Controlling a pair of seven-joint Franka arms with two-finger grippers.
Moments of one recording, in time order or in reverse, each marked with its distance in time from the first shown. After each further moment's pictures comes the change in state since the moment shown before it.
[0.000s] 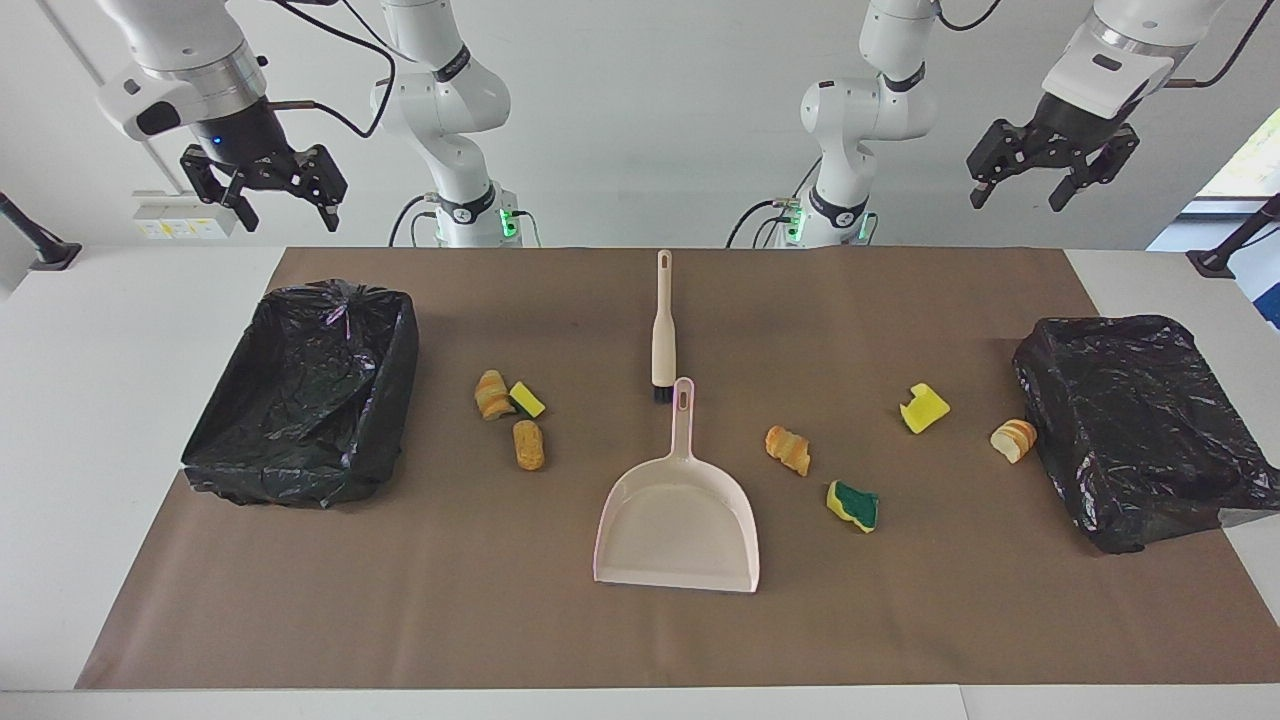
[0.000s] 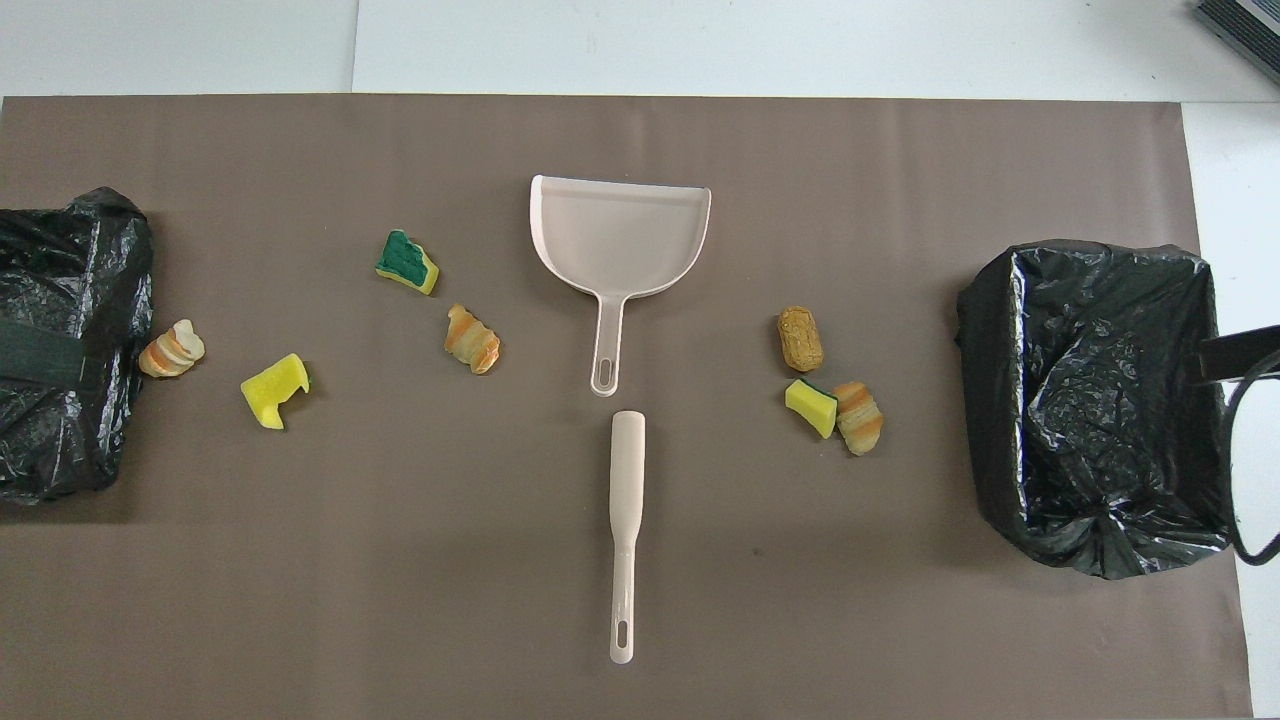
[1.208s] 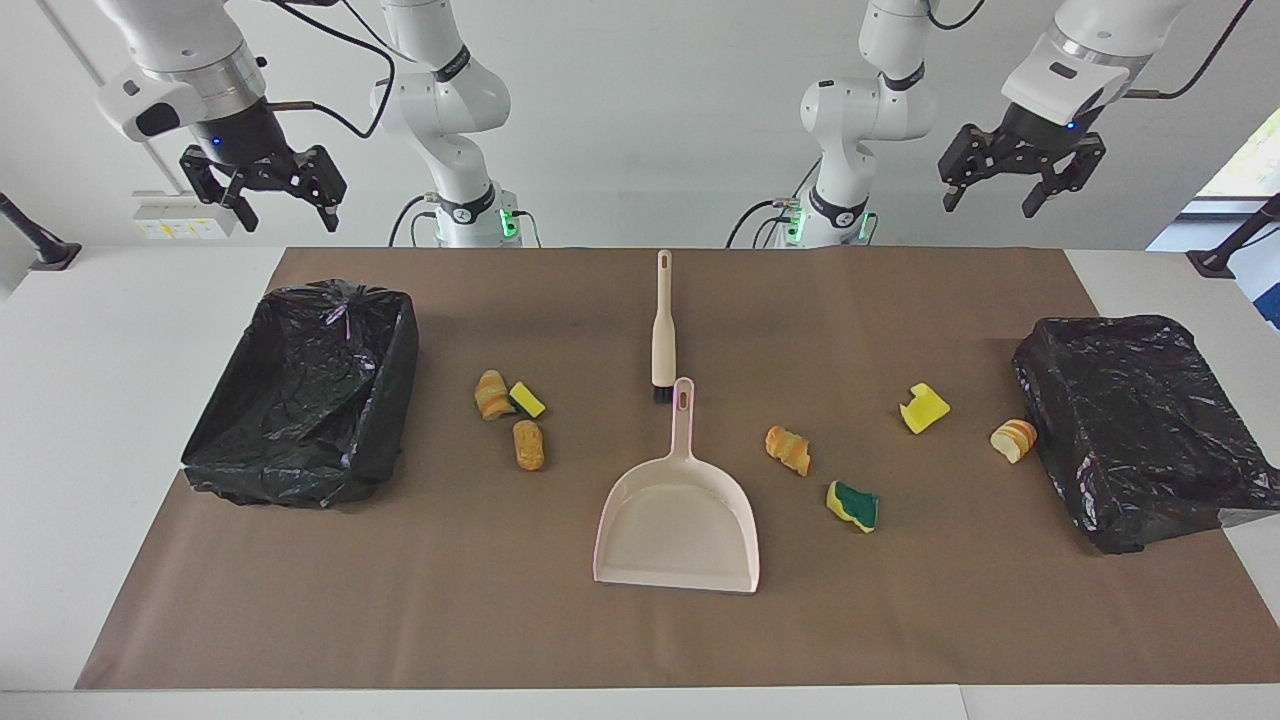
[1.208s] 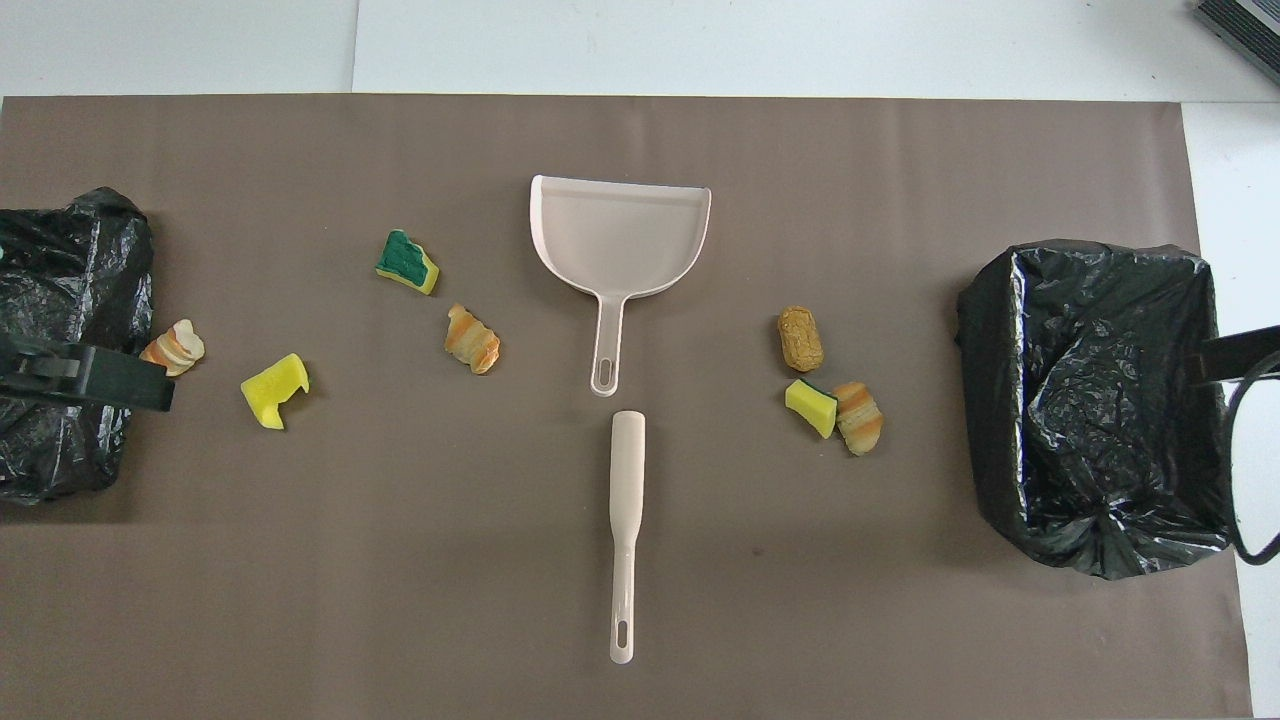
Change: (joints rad) left arm -0.055 -0.058 -0.033 -0.139 -0.004 0.079 0.005; right arm -0.001 0.000 -0.001 -0.001 0.000 -0.001 0.000
